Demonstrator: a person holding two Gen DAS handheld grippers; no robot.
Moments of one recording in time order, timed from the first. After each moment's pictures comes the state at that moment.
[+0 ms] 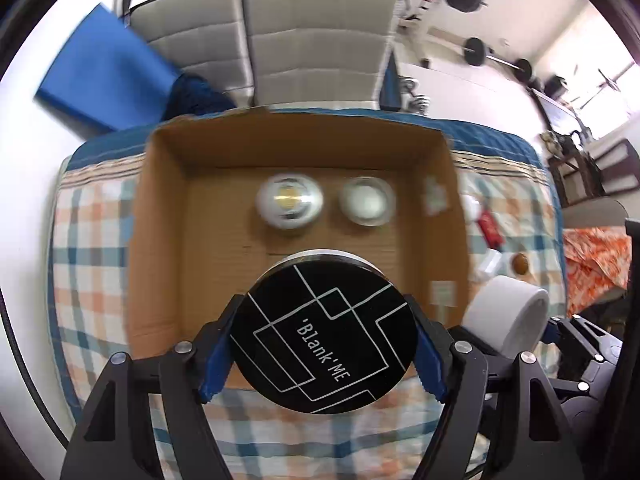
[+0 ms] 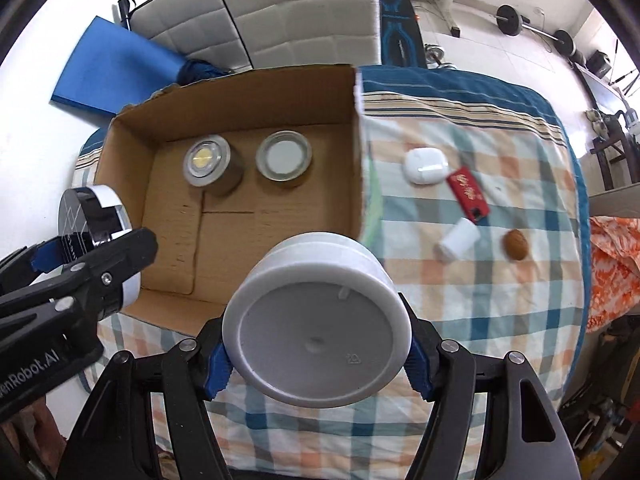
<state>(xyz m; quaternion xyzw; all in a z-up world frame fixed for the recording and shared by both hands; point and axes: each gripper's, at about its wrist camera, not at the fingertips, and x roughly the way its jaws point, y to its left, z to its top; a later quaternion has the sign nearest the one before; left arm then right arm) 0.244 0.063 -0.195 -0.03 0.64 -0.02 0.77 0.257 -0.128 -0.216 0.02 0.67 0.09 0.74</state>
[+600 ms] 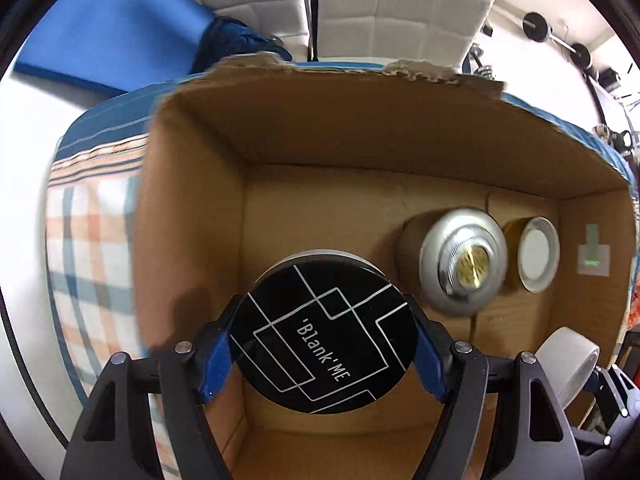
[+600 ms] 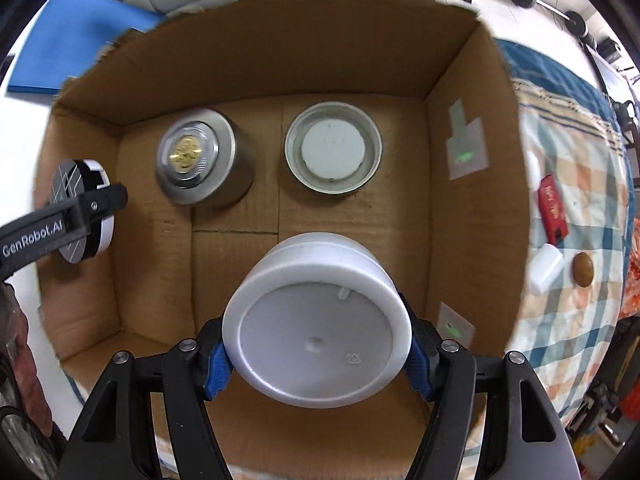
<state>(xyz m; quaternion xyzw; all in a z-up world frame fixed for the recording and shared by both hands) 0.342 0.146 -0.317 -0.01 0.71 0.03 0.71 0.326 -0.061 -0.322 0.01 0.73 0.06 0.68</state>
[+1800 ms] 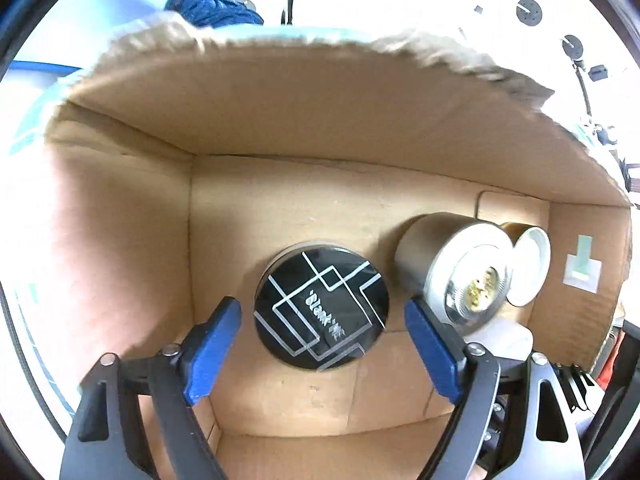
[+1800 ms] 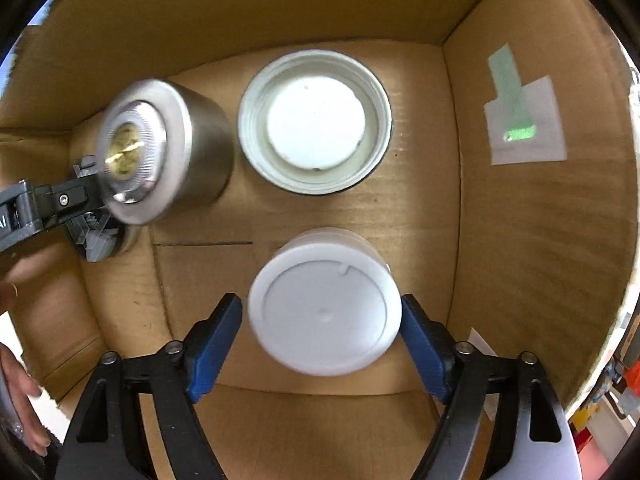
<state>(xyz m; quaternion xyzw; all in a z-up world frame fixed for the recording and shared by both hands) 0.353 0.142 -0.320 -0.06 0.75 -0.01 0.66 0.360 -0.067 -0.366 0.04 0.77 0.04 0.63</state>
